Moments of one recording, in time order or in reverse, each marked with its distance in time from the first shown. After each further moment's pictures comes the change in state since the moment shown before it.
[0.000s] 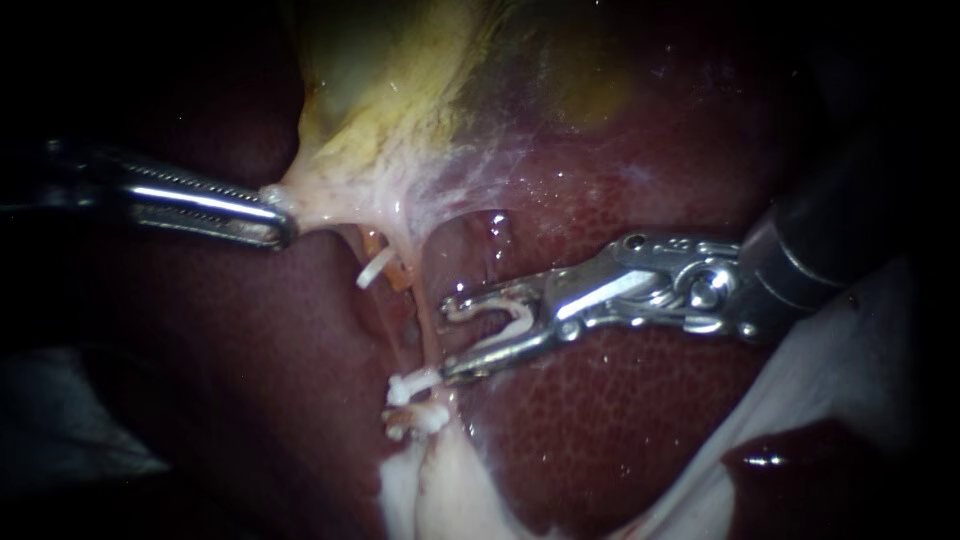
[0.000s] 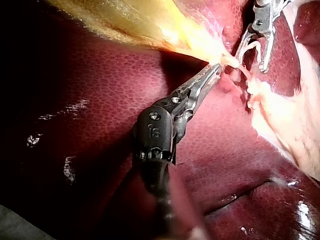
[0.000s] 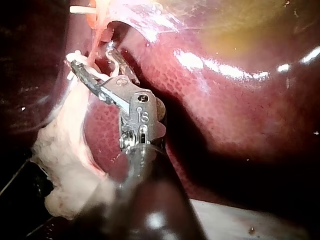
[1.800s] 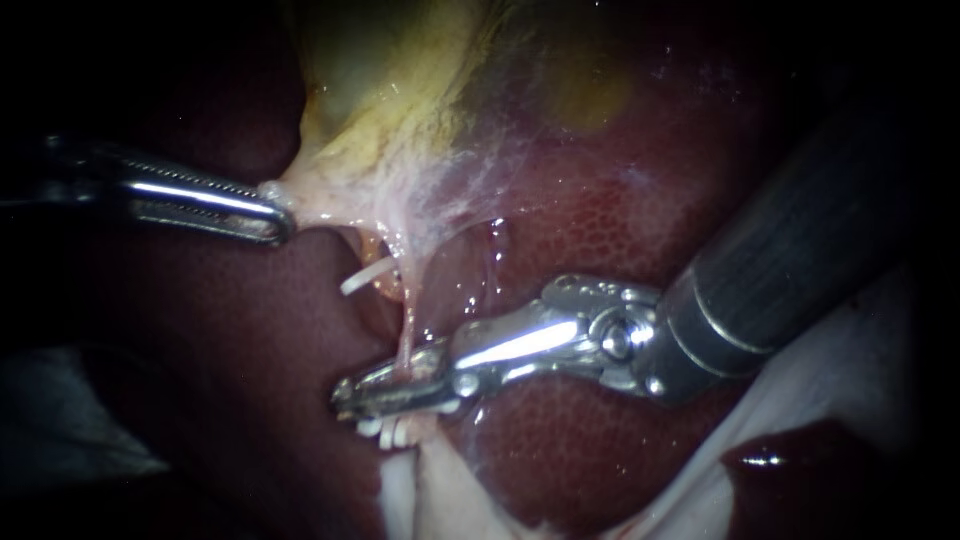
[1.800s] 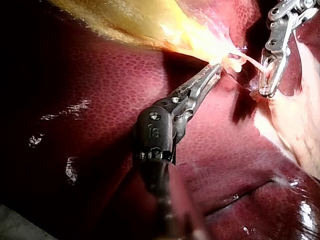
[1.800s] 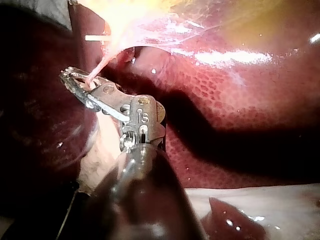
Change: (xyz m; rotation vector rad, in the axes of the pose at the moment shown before) right arm 0.003 -0.005 0.005 0.174 0.087 0.265; left arm 0.000 -0.001 0.000 -0.002 0.000 0.000
